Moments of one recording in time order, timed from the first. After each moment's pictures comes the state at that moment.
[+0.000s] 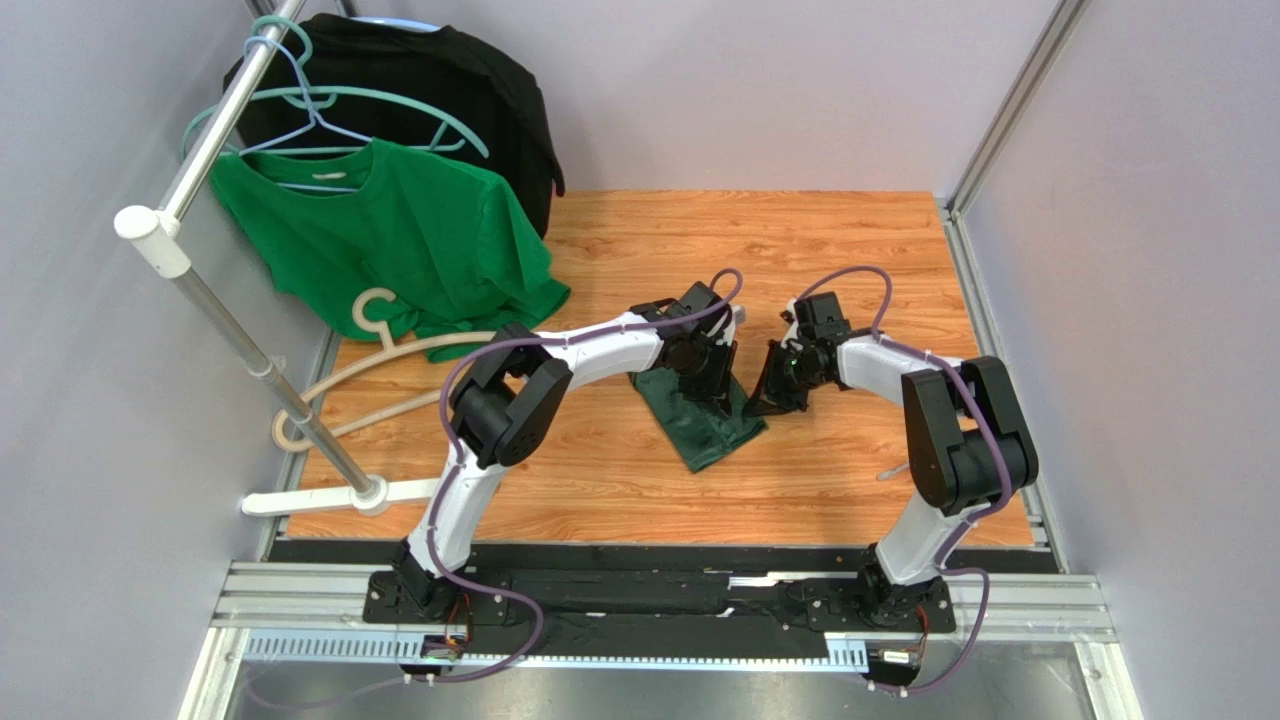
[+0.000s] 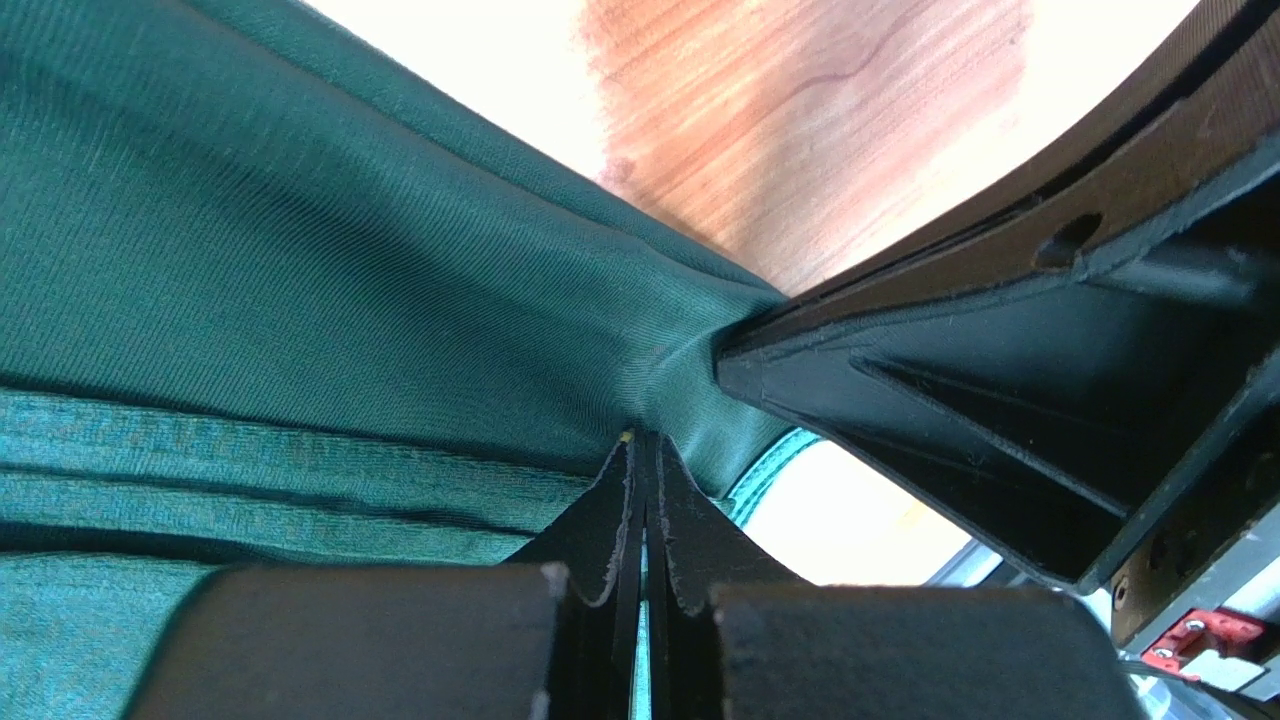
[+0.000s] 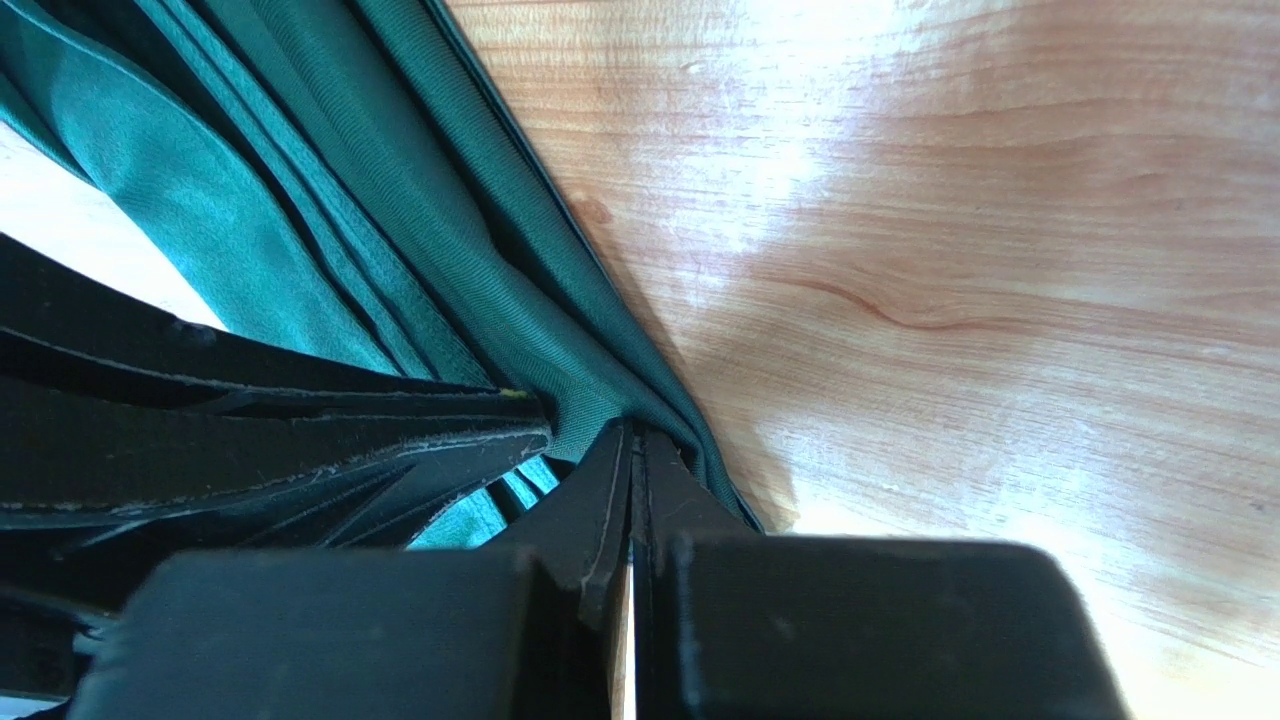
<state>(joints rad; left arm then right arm) -0.82 2.23 1.66 -0.46 0.37 -0.53 0.23 1.71 0.91 -0.36 -0.41 0.52</state>
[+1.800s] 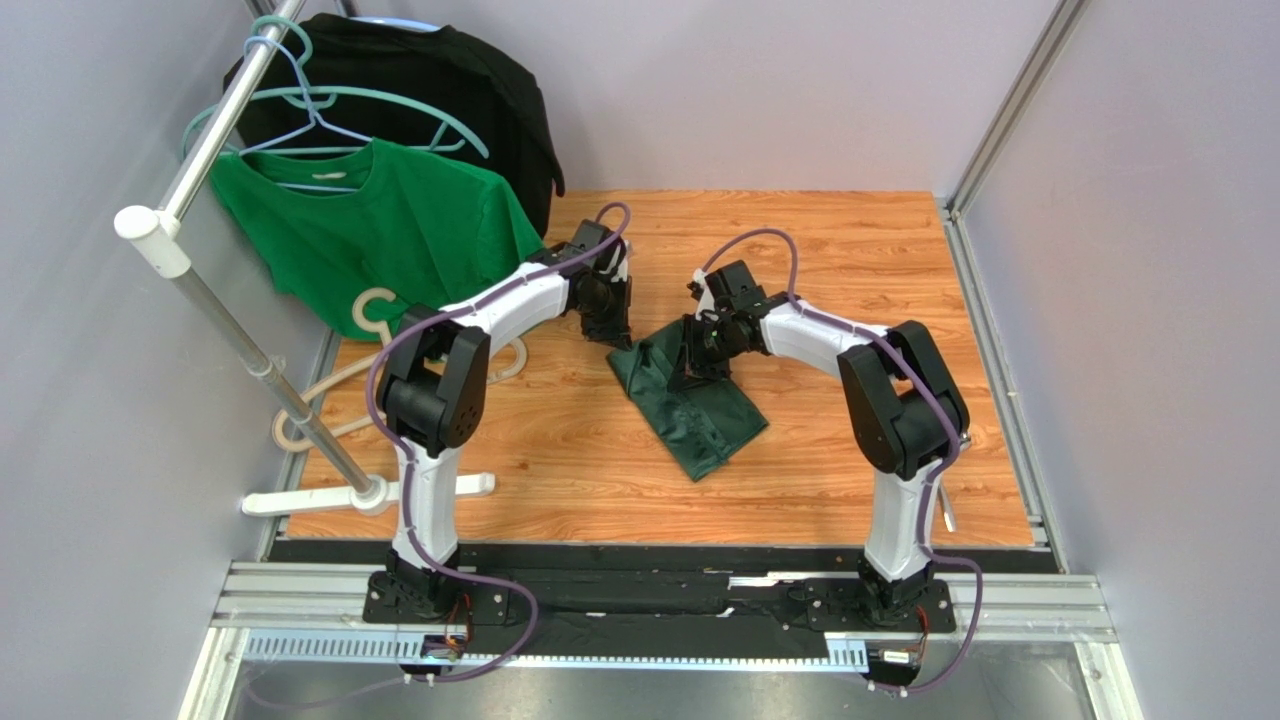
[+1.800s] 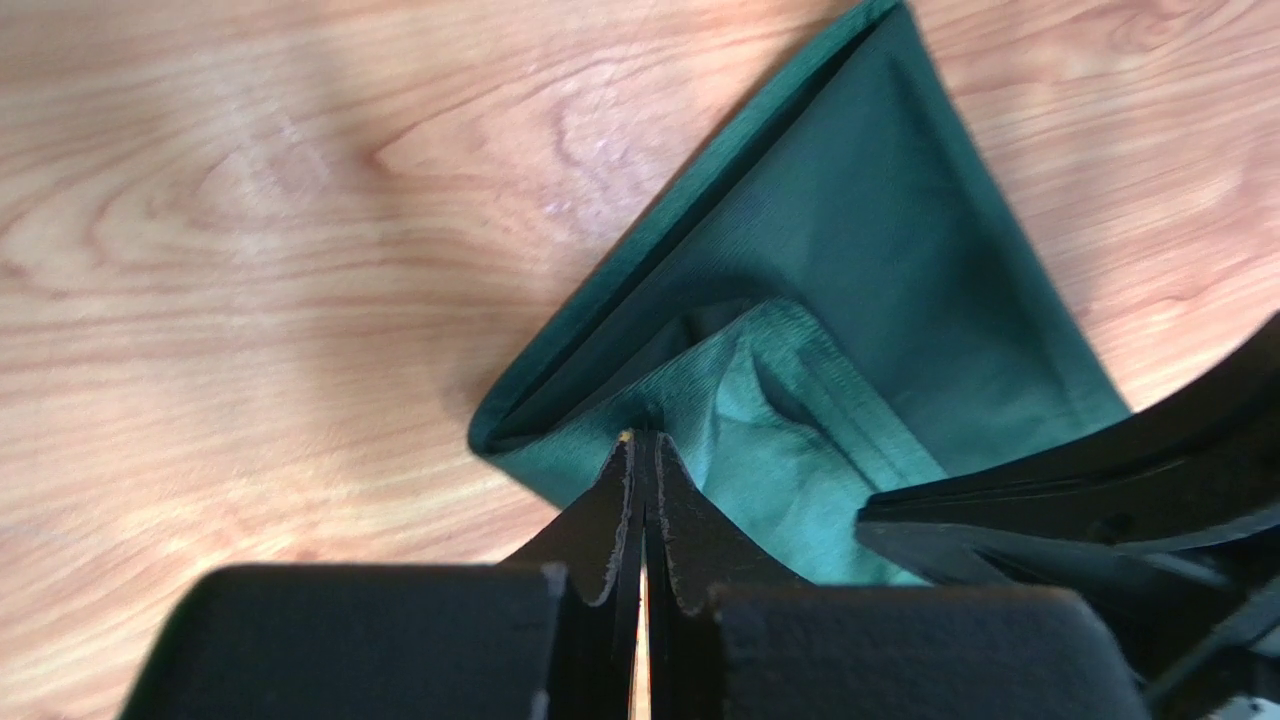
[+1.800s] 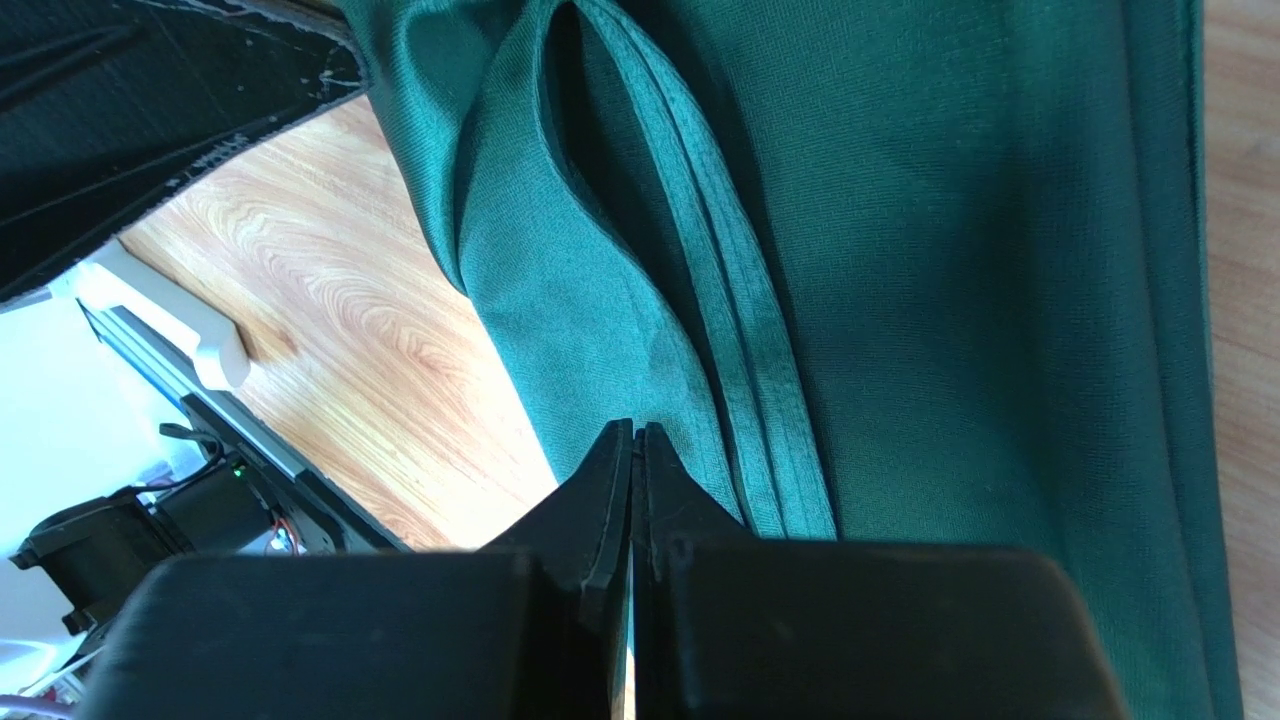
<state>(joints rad) -0.48 2.05 1.58 -0.60 0.21 -0.41 0.48 1.94 1.27 -0.38 -0.48 0.54</state>
